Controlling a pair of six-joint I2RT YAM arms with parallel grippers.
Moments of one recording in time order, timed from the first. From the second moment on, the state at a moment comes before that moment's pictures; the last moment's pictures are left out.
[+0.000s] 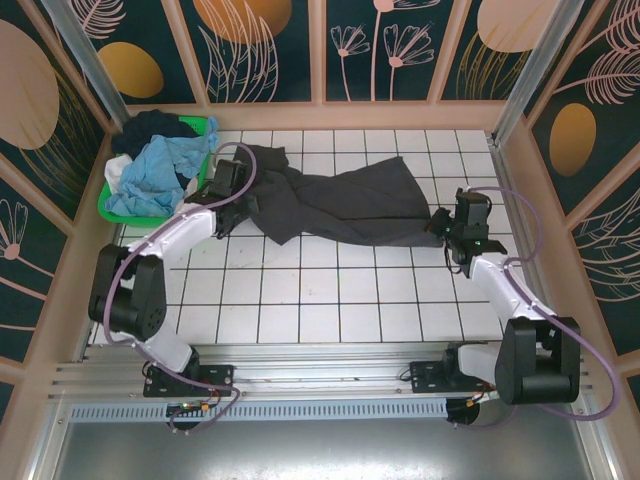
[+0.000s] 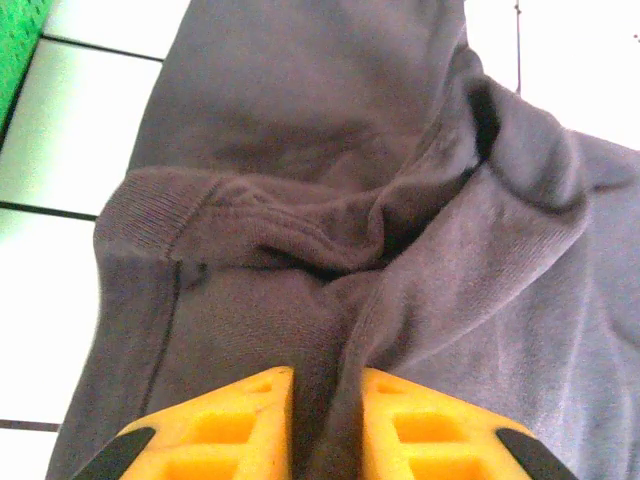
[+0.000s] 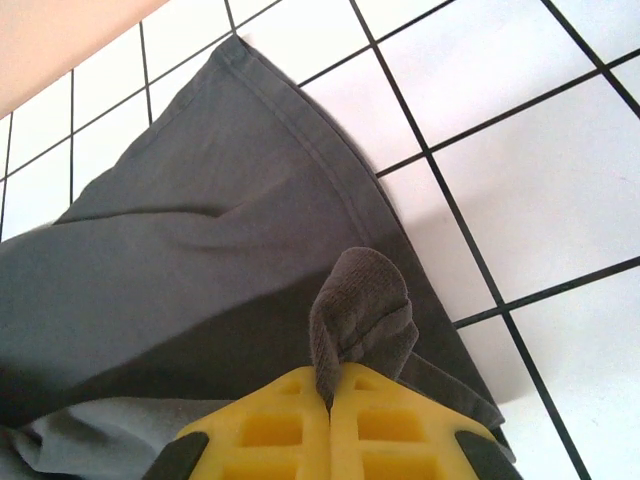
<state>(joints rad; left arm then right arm) -0.32 1.62 1.12 -0.33 -0.13 -0.46 0.05 1.20 0.68 -0.15 -0.05 0.47</state>
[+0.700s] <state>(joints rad) -0.32 1.82 1.08 -0.31 -0.12 -0.47 0.05 1.21 0.64 -0.14 -0.08 0.47</state>
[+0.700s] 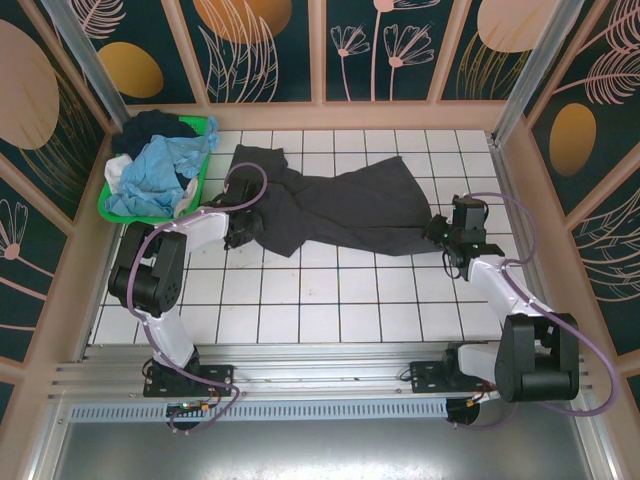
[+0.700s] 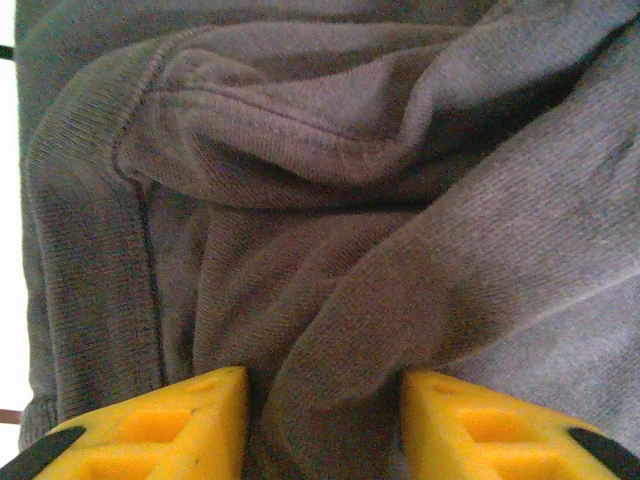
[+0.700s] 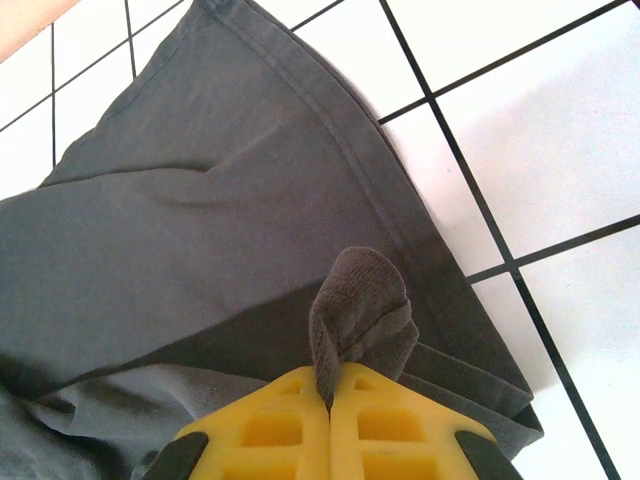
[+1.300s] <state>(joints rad) -0.32 1.79 1.11 -0.34 -0.14 -0.47 0.05 1.22 0.63 -0.13 -0.08 0.47</state>
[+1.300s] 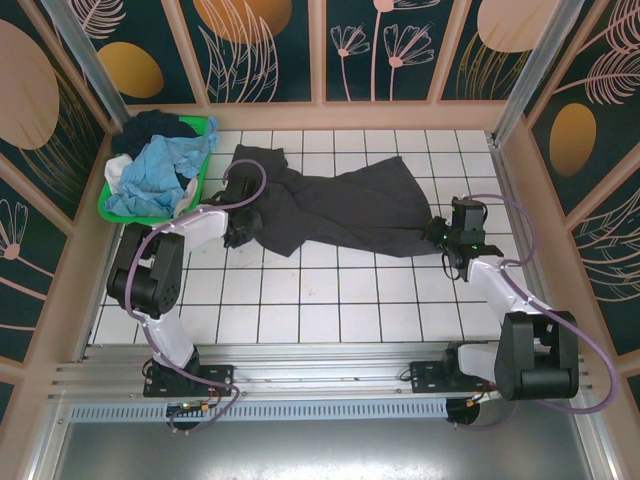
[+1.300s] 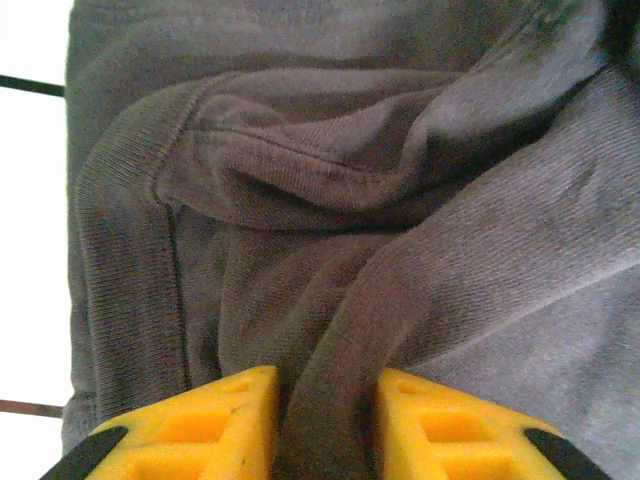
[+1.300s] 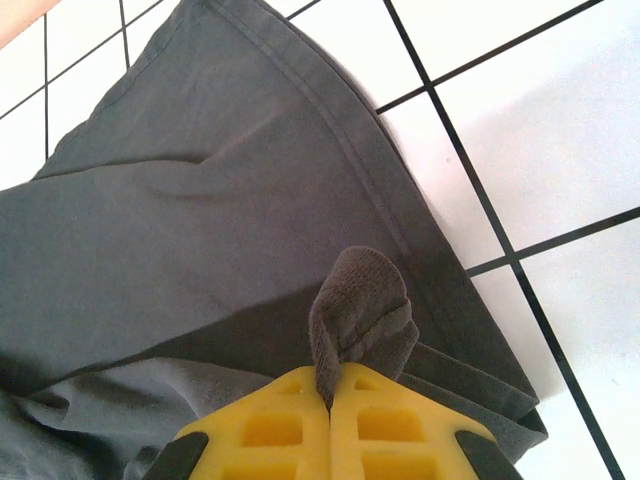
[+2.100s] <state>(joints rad) -0.32 1.75 1.12 -0.36 -0.14 -0.48 0.05 1.20 0.61 -0.13 -0.08 0.47</state>
